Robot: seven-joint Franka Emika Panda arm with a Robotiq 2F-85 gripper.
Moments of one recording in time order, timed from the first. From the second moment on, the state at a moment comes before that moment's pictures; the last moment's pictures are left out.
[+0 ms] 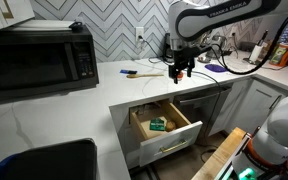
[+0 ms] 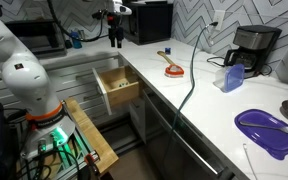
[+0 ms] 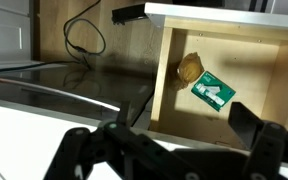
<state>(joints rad) 0.01 -0.29 0.19 -2.22 -0.09 1.75 0.34</state>
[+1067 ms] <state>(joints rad) 0.25 -0.32 0.27 -2.56 0.36 1.82 0.30</state>
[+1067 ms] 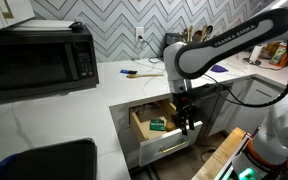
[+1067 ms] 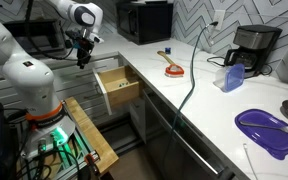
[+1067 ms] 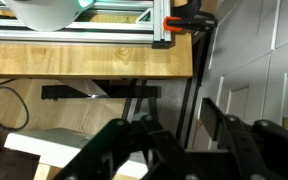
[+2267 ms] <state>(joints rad) 0.26 -0.19 0.44 -2.75 0.11 2.60 0.69</state>
